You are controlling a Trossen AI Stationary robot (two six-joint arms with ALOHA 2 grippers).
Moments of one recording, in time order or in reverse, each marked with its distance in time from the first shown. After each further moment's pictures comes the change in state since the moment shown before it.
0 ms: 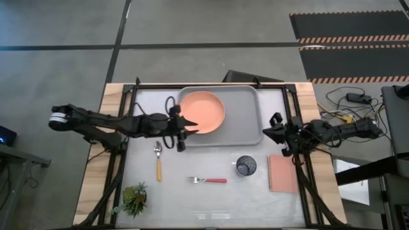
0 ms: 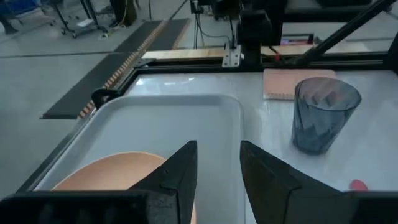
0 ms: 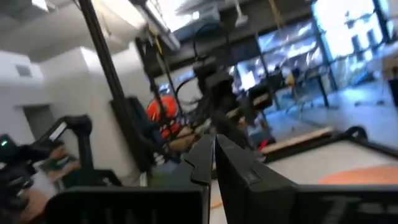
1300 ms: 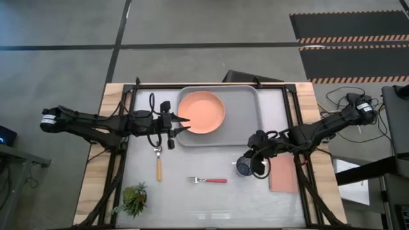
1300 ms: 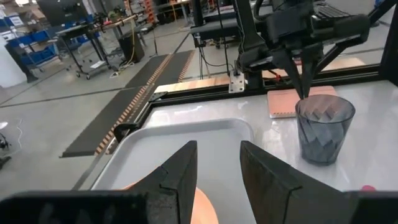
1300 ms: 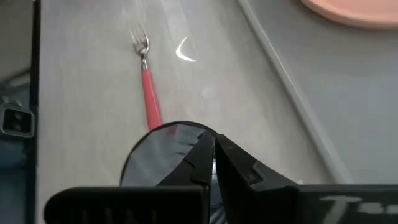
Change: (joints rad) left arm 0.001 -0.172 -0.066 0.018 -0.001 0.139; right arm 0.196 0.756 0.697 -1.035 0.062 0.287
